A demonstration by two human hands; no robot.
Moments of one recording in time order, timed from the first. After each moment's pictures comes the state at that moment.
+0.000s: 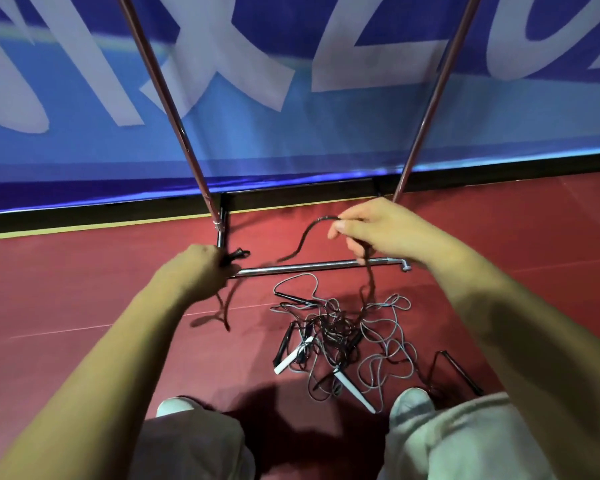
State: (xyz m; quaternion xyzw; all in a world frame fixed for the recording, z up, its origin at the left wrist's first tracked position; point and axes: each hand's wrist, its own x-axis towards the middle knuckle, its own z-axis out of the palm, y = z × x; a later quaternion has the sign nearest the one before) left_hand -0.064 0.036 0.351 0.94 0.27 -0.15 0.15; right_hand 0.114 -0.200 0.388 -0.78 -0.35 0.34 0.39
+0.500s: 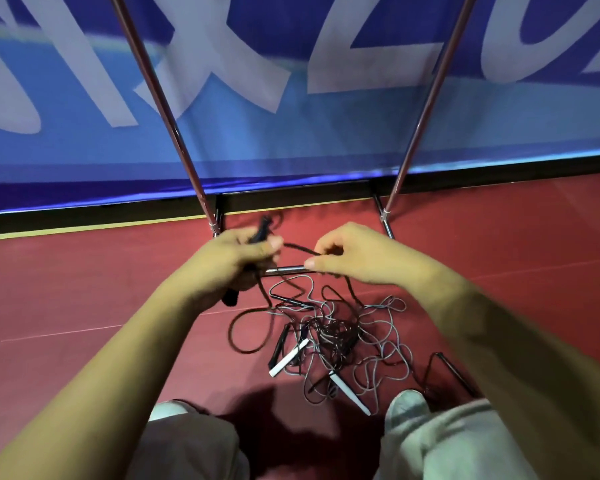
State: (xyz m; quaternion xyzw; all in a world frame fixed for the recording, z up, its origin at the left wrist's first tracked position) left_hand -0.046 -0.017 0.381 0.65 0.18 -0.06 0.73; right_hand 0.090 -0.195 0.382 -0.81 -0.43 0.30 0.27
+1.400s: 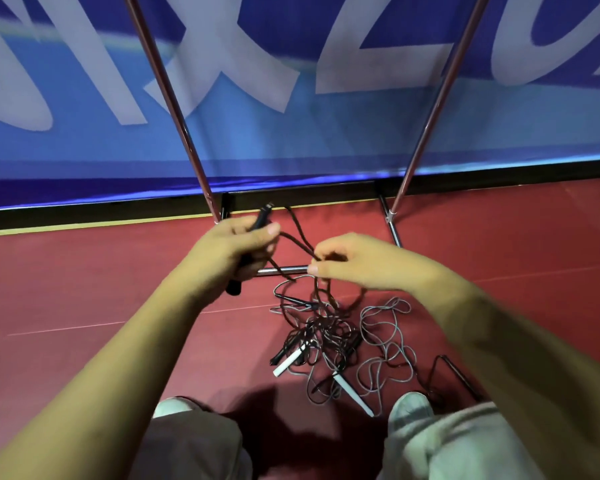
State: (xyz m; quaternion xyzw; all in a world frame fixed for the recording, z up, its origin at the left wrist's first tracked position) left_hand -0.052 -0.011 0.389 0.68 0.14 0.01 0.72; right_hand 0.082 -0.191 0.382 -0.77 -0.47 0.34 0.27
